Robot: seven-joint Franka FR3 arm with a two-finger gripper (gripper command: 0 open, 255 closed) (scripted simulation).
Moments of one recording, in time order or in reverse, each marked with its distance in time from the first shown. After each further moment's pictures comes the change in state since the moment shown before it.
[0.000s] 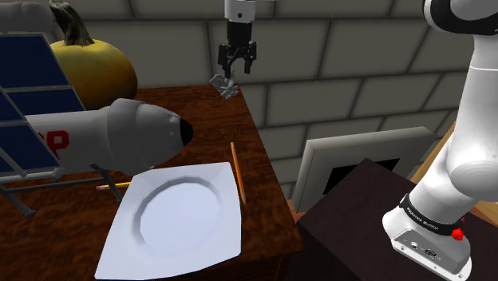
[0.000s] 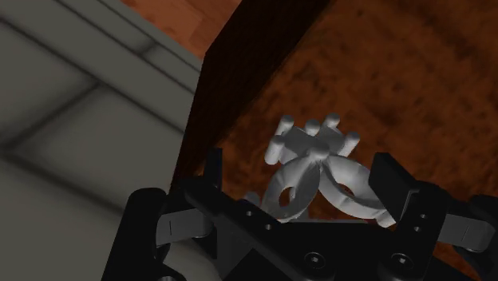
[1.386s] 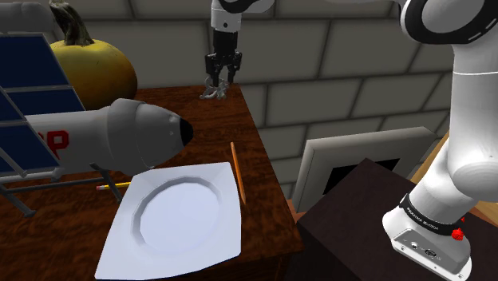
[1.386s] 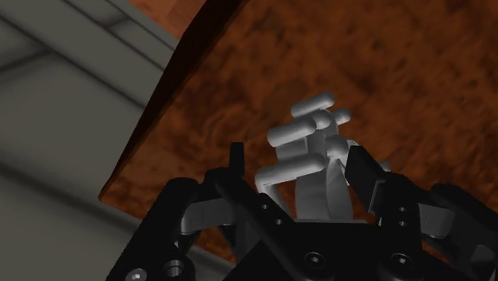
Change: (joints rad) arm 0.034 0.115 0.015 0.097 0.003 0.058 0.007
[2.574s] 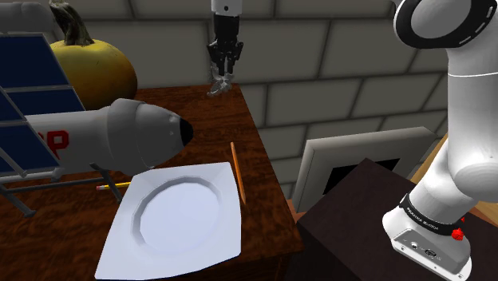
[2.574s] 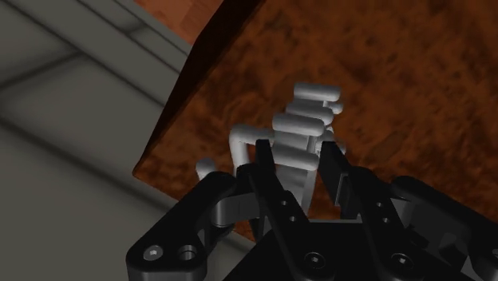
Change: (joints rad) arm 0.025 0.037 -0.036 0.168 -0.013 -0.158 -0.002
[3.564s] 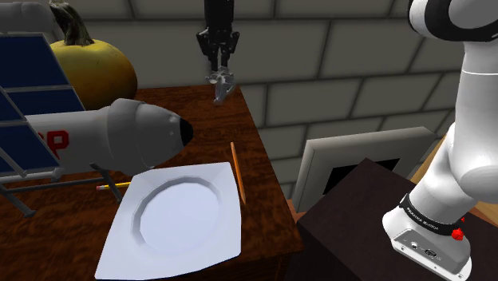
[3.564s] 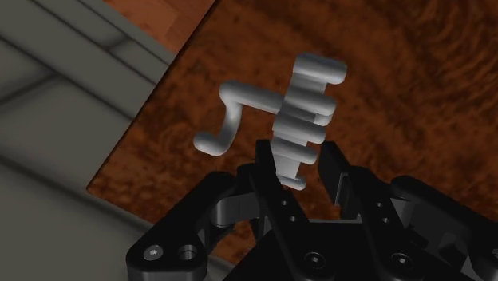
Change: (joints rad) arm 0.078 -0.097 0.032 -0.041 -0.002 -0.051 0.113
